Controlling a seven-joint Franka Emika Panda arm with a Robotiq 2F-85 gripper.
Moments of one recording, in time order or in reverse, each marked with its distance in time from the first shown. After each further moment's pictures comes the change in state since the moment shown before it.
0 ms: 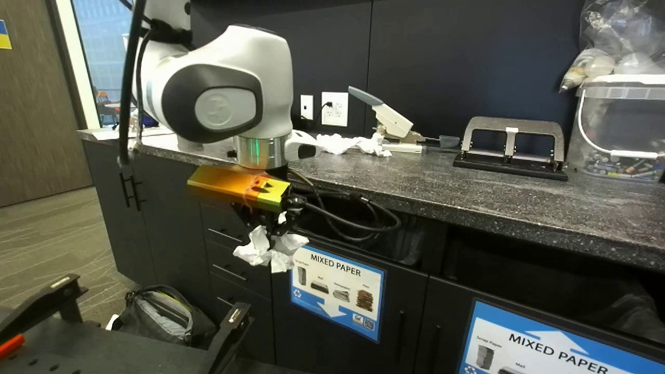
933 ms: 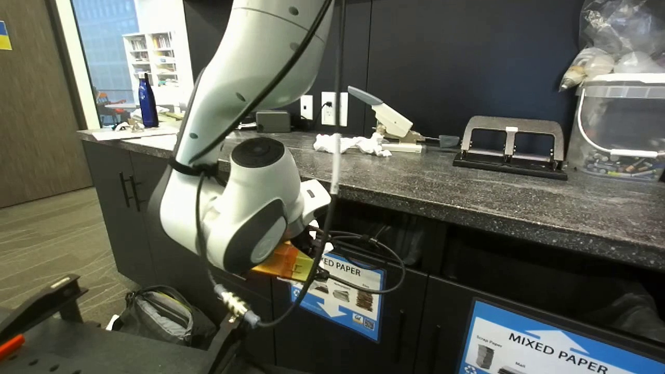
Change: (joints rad) arm -0.009 0.597 -0.142 0.325 -0.529 0.674 0.241
